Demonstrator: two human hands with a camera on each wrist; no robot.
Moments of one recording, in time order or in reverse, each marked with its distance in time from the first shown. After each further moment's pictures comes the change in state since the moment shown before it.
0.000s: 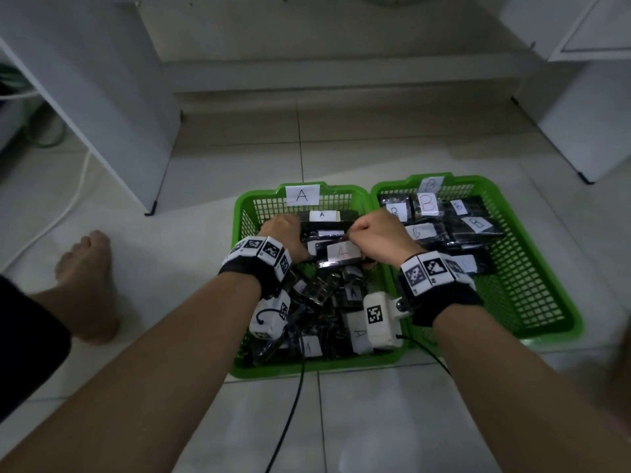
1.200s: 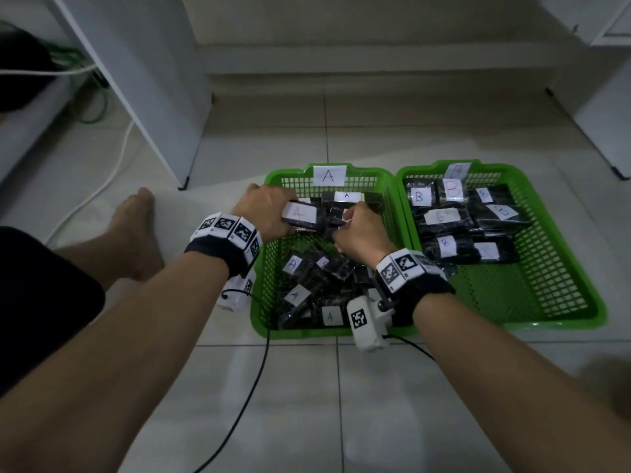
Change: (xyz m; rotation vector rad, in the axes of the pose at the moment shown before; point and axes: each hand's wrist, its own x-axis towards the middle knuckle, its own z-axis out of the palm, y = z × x) left_hand -0.050 -0.057 -0.045 0.159 0.134 0.219; right_hand -0.019 -0.040 0.064 0.220 0.041 0.070
